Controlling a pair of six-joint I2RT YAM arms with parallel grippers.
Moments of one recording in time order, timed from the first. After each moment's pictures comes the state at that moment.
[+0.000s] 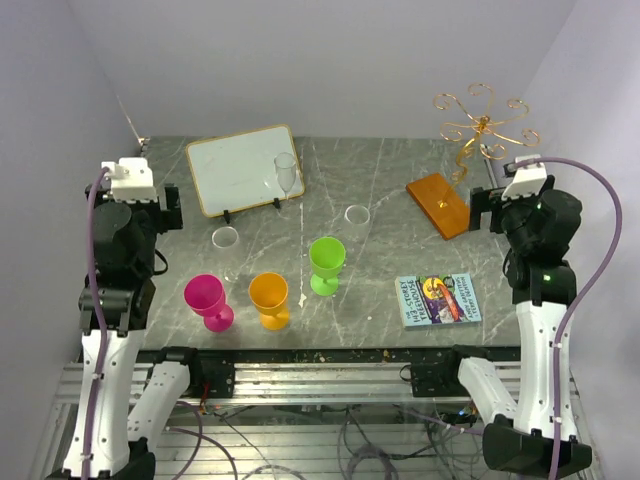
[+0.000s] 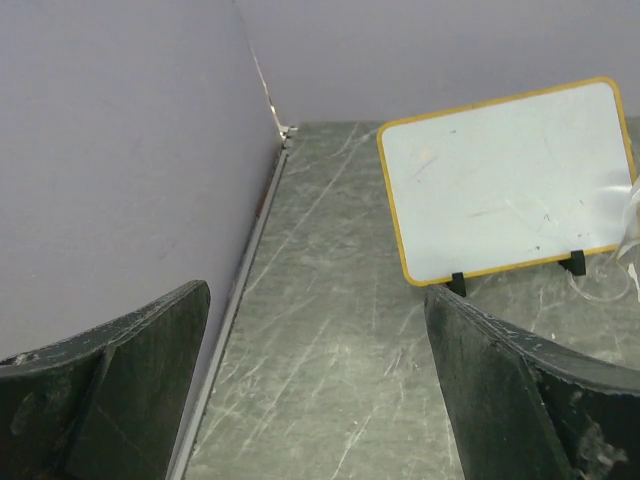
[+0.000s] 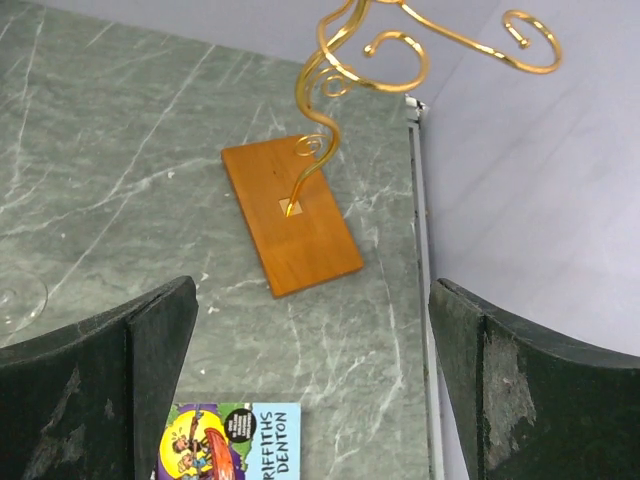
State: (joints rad) left arm -0.05 0.69 1.06 -0.45 -0.28 0.15; right arm -0.16 0.81 1.05 -0.47 -0.15 -0.30
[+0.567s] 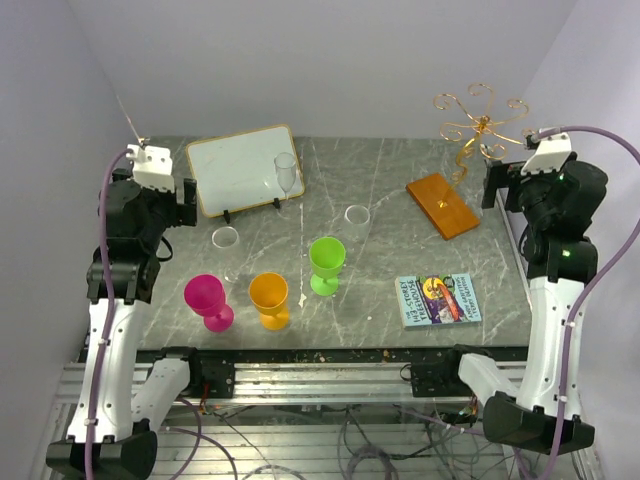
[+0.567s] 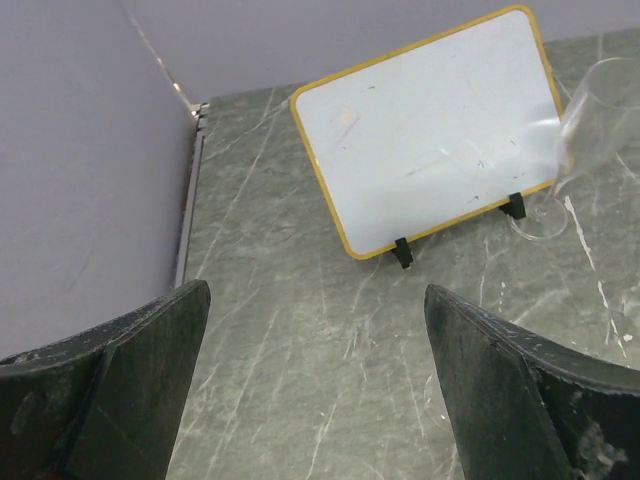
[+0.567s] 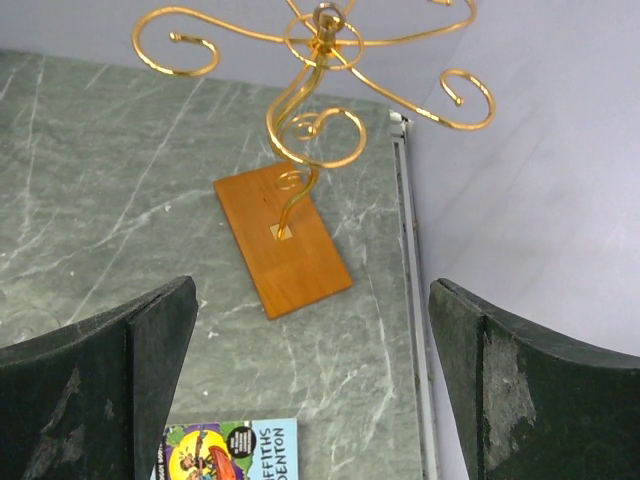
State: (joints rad) left arm -0.01 0.83 1.07 -0.46 -0.06 0.17; right arm -0.22 0.96 1.30 -0.57 -0.17 -0.25
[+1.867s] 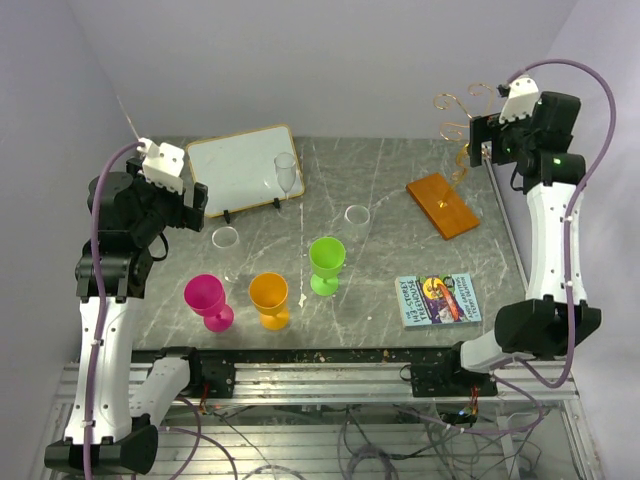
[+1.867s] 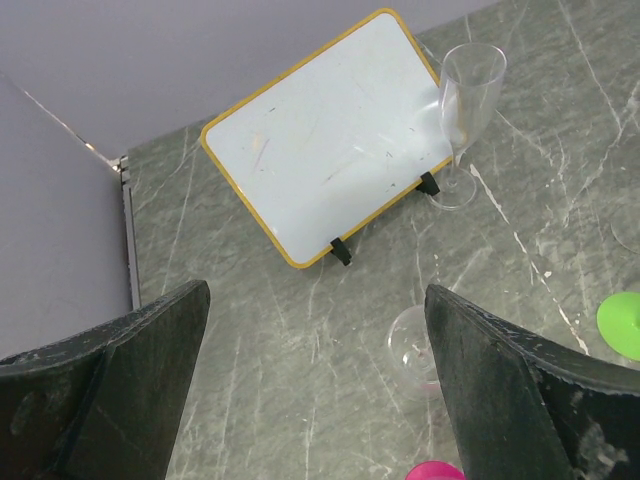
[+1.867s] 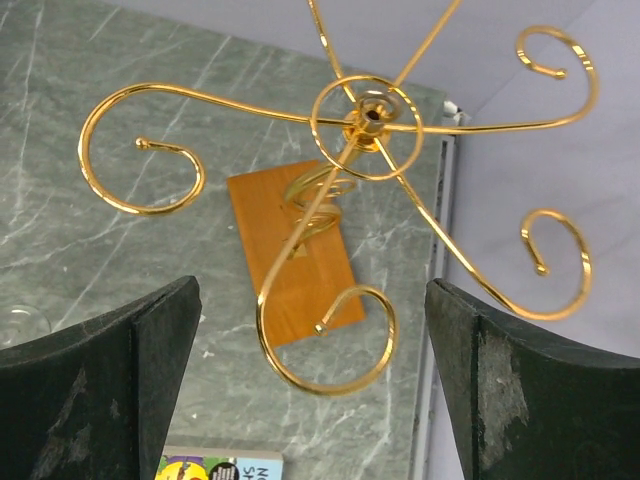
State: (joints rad) left arm 0.00 0.87 1.20 -0.60 0.23 0.27; right arm -0.18 1.47 1.76 -0.73 -0.22 -0.33
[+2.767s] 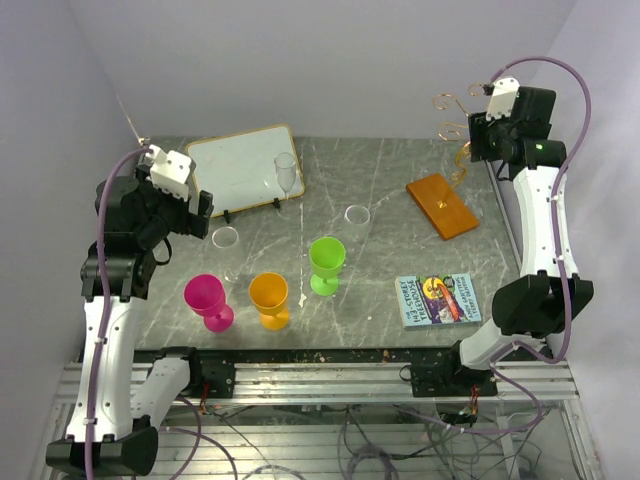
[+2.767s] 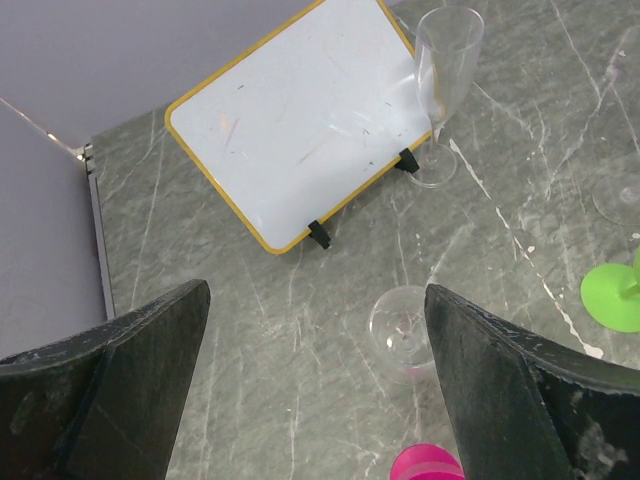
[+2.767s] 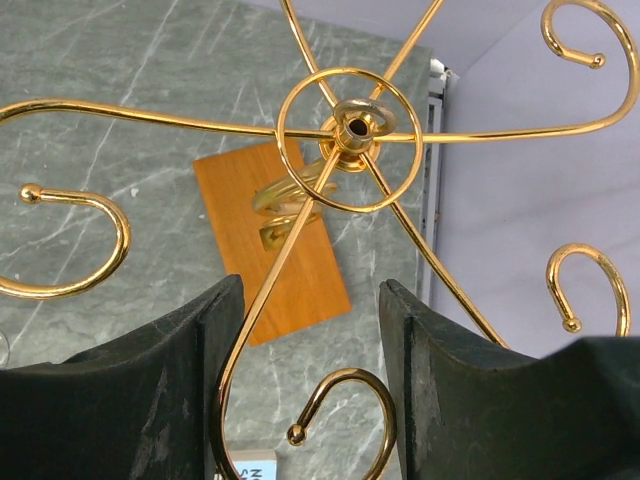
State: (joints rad) left arm 0.00 0.86 1.15 -0.60 0.28 0.28; right arm -0.10 1.62 1.82 -0.74 -0.06 -0.31
